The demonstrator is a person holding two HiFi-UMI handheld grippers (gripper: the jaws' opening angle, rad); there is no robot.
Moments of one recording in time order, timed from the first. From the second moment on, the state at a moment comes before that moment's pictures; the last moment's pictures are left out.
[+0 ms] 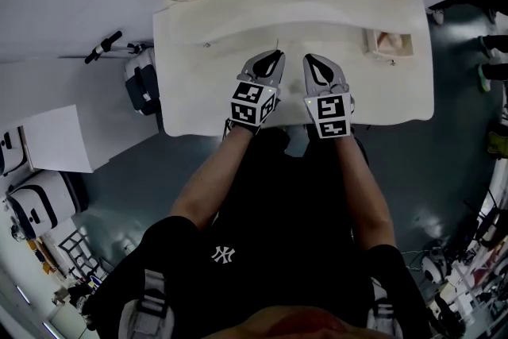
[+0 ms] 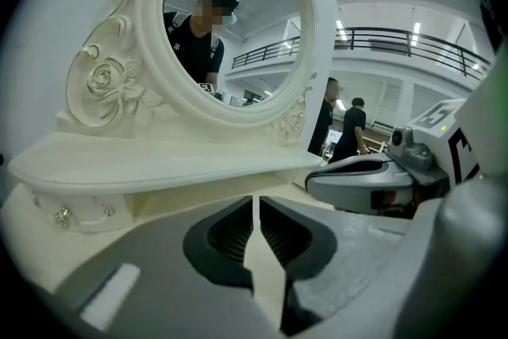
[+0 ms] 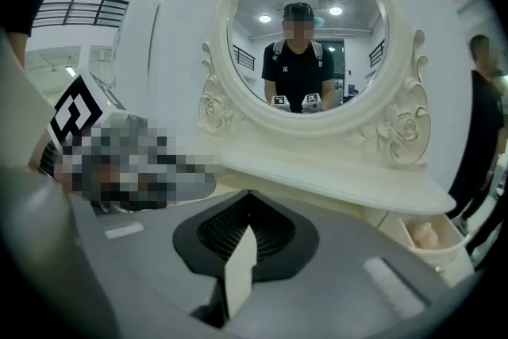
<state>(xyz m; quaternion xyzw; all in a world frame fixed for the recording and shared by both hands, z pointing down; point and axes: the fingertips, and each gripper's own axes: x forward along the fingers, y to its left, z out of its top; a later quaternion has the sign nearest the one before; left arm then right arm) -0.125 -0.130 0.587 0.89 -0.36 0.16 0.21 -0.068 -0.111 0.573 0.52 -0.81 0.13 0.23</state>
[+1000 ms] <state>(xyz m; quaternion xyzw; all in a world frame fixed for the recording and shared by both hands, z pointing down) -0.141 -0.132 0.672 0.85 -0.41 0.29 0.16 -0.070 -0.119 0.611 0.52 -0.81 0.15 0.22</state>
